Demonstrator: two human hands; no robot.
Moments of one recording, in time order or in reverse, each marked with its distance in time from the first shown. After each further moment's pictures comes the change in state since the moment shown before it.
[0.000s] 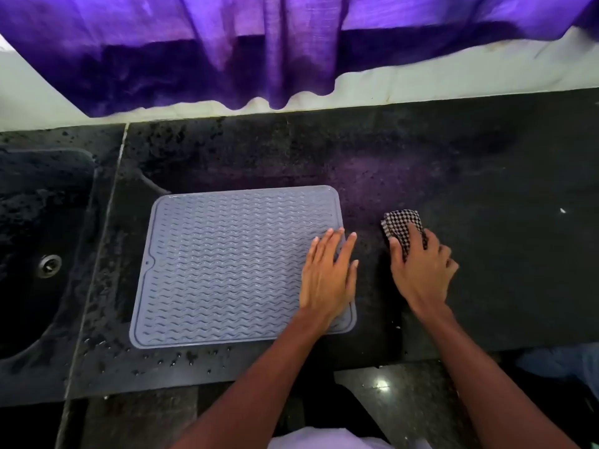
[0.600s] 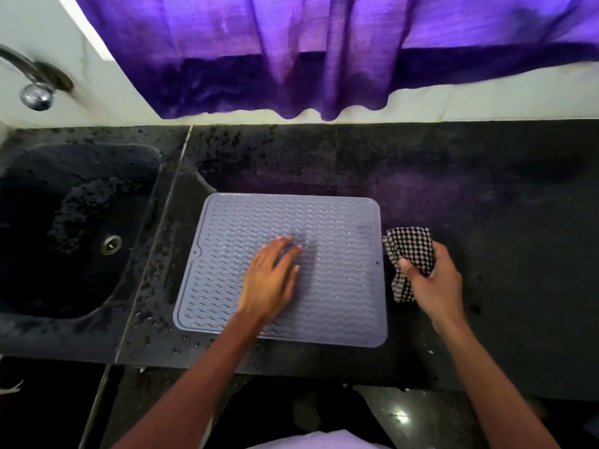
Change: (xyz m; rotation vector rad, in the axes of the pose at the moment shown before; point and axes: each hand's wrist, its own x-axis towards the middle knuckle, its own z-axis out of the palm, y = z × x) left_hand -0.043 -0.126 -0.086 0.144 -0.009 -0.102; right_hand -0.010 -0.044 -0.025 0.844 -0.215 0.088
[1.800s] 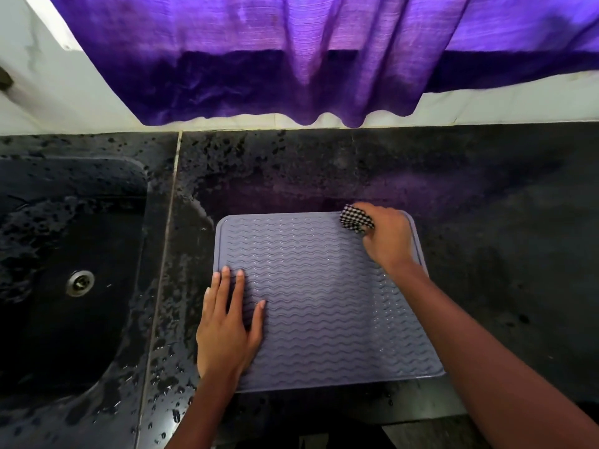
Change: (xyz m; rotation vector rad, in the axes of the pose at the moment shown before) left_hand -0.043 -0.137 -0.021 0.041 0.048 -0.261; right_hand 0.069 -0.079 0.163 -0.703 -0.026 -0.475
